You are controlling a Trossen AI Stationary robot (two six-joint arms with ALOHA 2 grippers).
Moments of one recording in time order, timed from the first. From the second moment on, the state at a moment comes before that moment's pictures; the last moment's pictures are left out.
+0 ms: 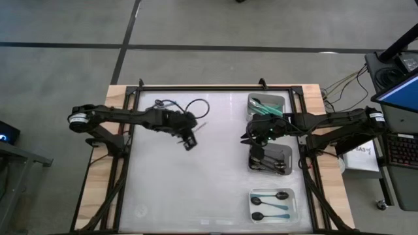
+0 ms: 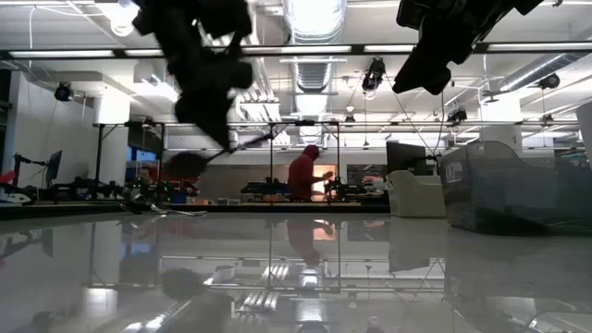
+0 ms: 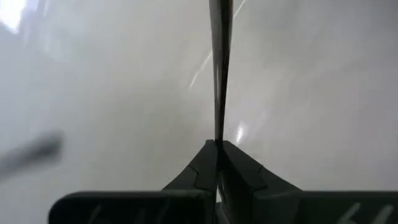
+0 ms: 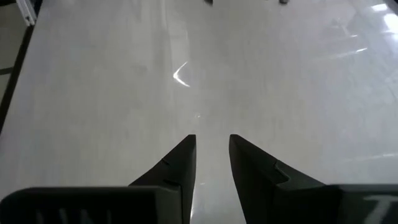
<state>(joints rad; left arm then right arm) 0.12 1.50 1.02 -0.63 -0.13 -0.40 -0.01 1.13 0.85 -0.41 -0.04 0.20</state>
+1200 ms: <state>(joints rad) 0.02 1.55 1.07 0.08 -0.07 -0.11 -0.02 1.23 0.85 0.07 0.15 0.04</state>
